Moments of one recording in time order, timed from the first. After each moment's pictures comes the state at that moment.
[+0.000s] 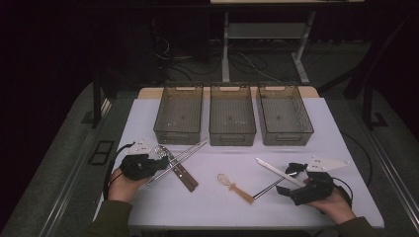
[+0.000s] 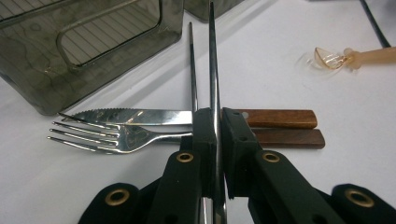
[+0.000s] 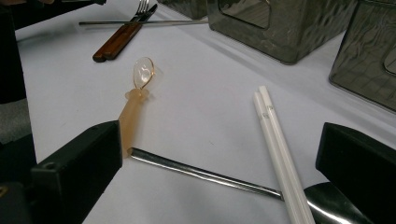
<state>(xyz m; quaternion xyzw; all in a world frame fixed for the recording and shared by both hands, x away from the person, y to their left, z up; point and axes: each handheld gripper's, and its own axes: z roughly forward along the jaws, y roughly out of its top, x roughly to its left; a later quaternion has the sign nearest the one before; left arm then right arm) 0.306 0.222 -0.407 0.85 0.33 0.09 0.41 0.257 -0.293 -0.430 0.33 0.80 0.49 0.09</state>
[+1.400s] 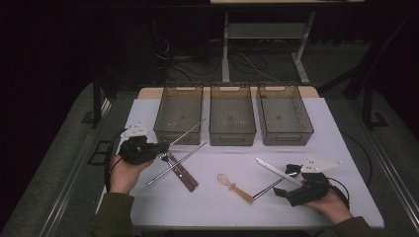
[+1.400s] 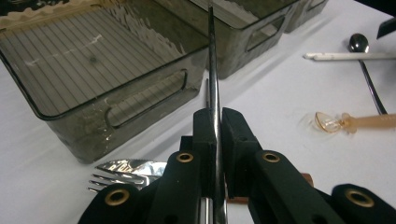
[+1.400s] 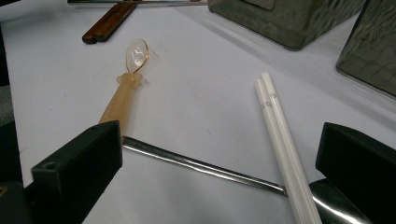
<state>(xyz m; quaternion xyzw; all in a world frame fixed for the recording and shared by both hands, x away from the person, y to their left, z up) 0.328 0.214 -0.368 0.82 0.36 0.11 0.44 0.259 -0.285 -0.438 0.32 0.82 0.46 0.09</state>
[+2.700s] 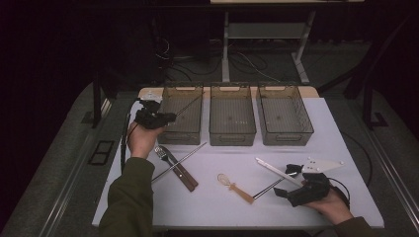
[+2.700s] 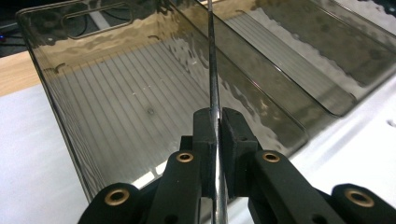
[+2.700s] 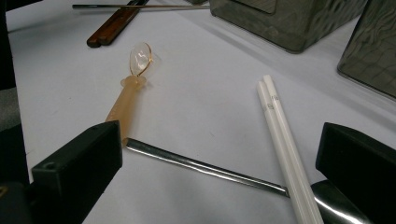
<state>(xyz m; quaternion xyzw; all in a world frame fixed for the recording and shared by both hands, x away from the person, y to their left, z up) 0.425 0.187 -0.356 0.79 0.43 0.15 0.41 0.258 -0.287 -0.437 0.32 0.82 0.47 0.09</state>
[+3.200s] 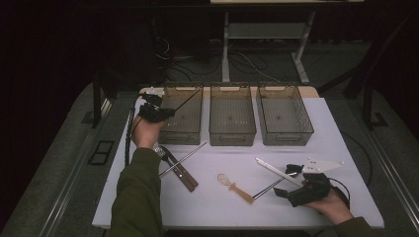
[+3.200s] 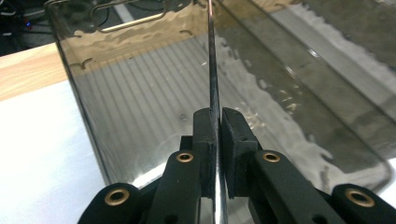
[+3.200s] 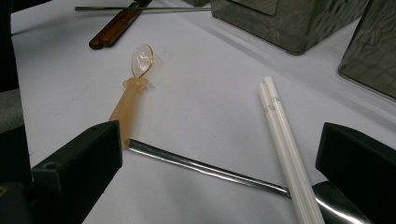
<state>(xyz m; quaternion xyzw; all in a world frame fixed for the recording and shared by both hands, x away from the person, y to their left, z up) 0.459 0.188 -0.368 0.79 0.46 0.16 0.37 0.258 -0.287 -0.436 0.32 0.81 0.47 0.09</state>
